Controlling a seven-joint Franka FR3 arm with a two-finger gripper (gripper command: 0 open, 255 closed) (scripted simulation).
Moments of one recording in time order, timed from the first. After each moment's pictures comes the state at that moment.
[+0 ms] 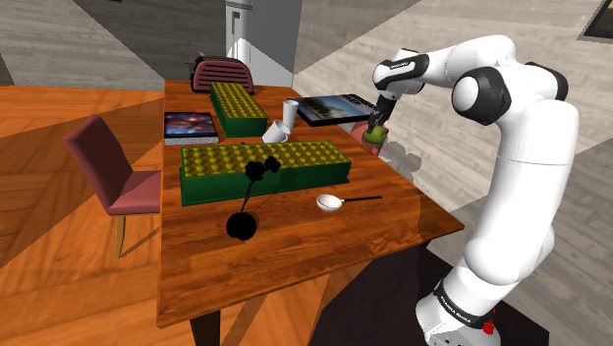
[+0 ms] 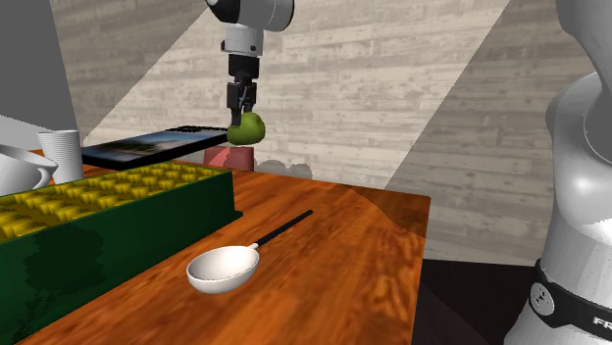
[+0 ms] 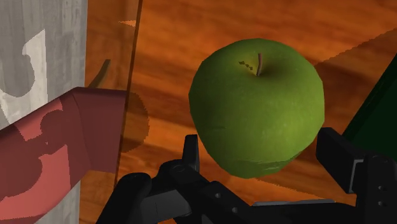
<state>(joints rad) -0.22 0.34 -0.43 -1.63 0.17 2.09 -0.68</state>
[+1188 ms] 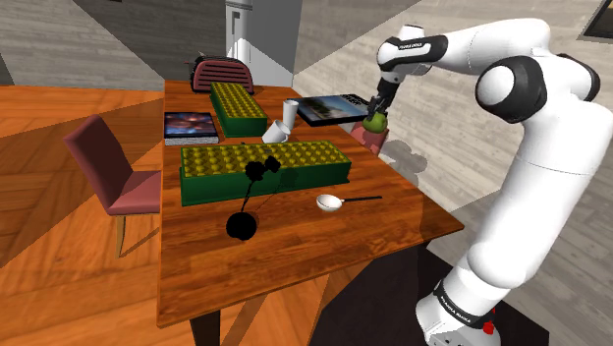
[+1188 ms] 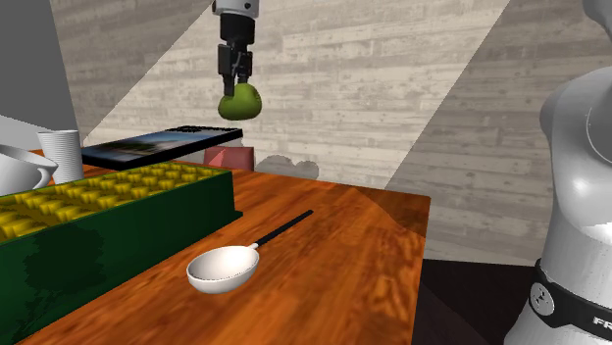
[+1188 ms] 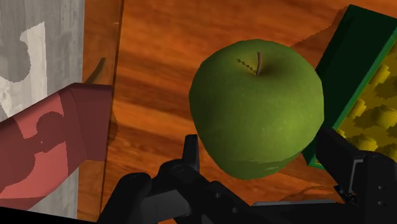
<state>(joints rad) -0.14 0.18 -0.42 -1.65 0.08 1.97 -0.57</state>
